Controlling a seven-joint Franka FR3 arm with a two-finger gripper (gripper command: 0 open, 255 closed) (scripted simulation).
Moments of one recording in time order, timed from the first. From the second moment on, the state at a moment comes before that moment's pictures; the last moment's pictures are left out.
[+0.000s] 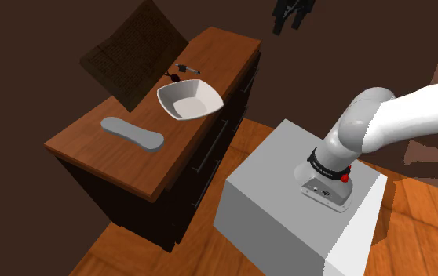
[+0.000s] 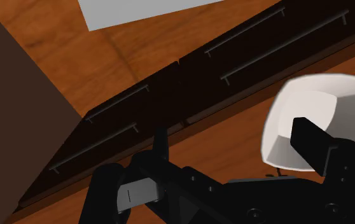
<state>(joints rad) 0.00 -0.80 -0.02 -2.32 -0.03 1.59 0.14</state>
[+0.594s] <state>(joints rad) 0.06 -0.63 0.08 -2.32 0.02 1.74 0.20</state>
